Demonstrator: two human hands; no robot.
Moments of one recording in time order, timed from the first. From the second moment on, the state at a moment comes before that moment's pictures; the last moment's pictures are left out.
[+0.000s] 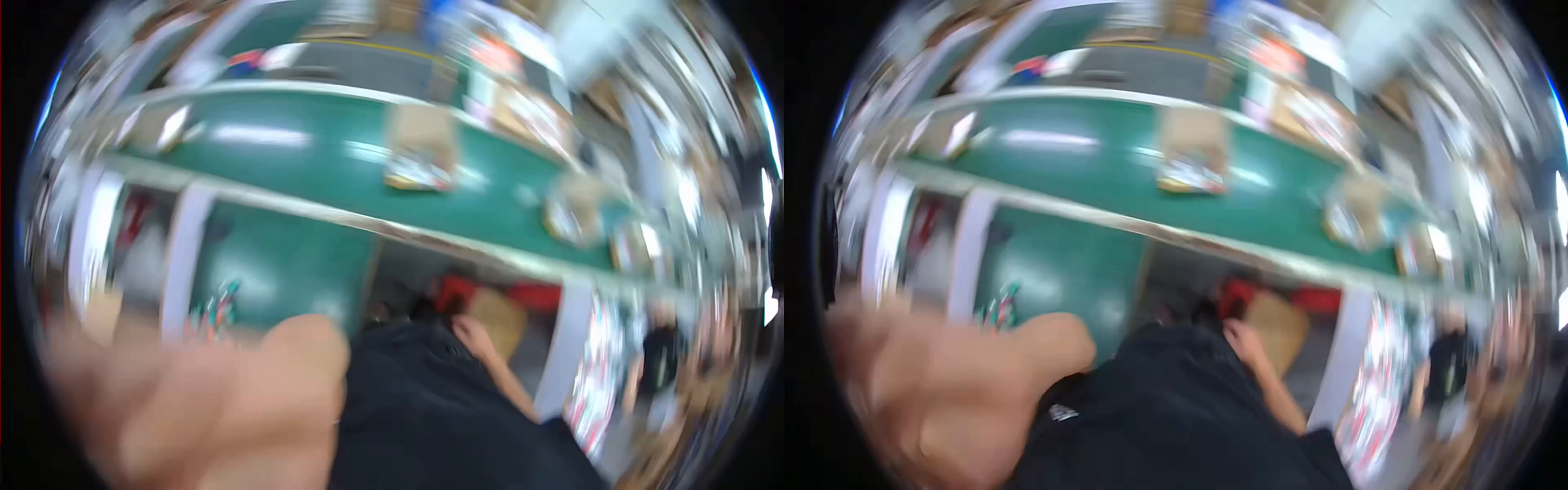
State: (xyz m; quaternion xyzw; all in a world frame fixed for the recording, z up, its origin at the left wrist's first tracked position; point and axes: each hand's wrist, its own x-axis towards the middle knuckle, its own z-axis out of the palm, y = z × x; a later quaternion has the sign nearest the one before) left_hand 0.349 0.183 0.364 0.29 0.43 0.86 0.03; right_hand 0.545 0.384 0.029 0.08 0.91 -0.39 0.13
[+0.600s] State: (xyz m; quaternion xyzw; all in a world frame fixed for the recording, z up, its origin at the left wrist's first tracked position) left_hand 0.553 -0.065 0.030 -0.39 0.84 0.34 -0.17; right_hand 0.440 0.411 -0.016 -0.18 0.84 -0.31 0.42
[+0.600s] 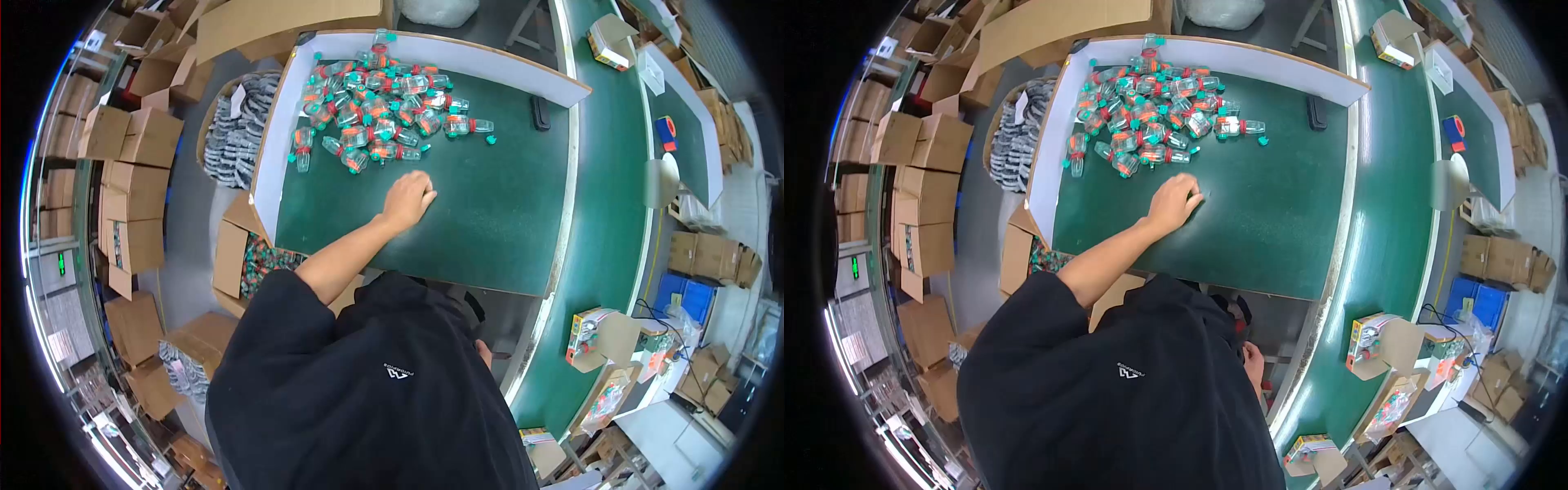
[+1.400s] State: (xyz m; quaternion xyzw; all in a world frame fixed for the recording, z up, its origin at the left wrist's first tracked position) left_hand 0.403 -0.071 0.087 -0.10 0.82 0.52 0.22; right_hand 0.413 0.218 0.191 -0.33 0.89 -0.29 0.03
